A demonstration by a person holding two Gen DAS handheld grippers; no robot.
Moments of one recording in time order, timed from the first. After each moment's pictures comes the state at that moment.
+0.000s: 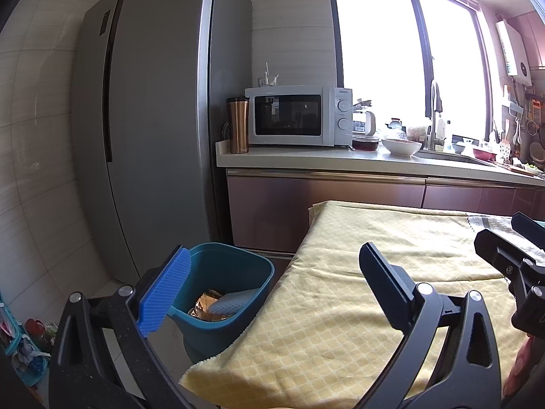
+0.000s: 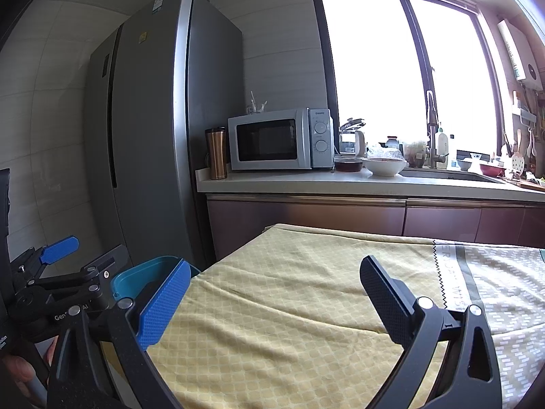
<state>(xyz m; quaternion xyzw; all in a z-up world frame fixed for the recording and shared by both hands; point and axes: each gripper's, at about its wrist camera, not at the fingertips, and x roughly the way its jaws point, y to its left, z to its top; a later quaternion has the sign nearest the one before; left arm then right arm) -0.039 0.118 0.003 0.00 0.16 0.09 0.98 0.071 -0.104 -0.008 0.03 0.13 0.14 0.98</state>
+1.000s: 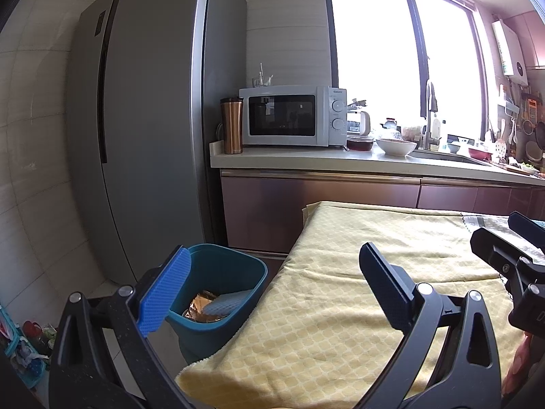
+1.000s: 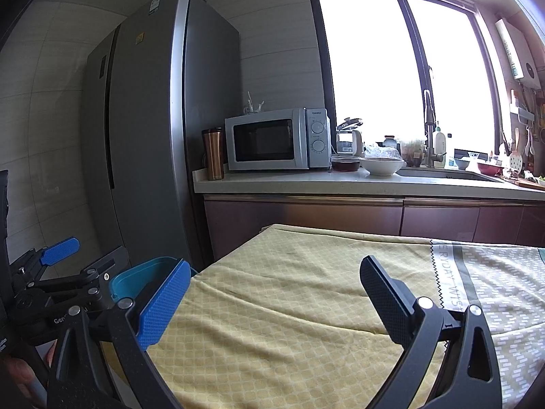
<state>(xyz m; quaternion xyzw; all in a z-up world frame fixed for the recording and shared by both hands) -0.033 0.111 0.001 0.00 0.15 0.08 0.98 0.070 -0.106 -0.007 0.03 0.13 0.13 0.98</state>
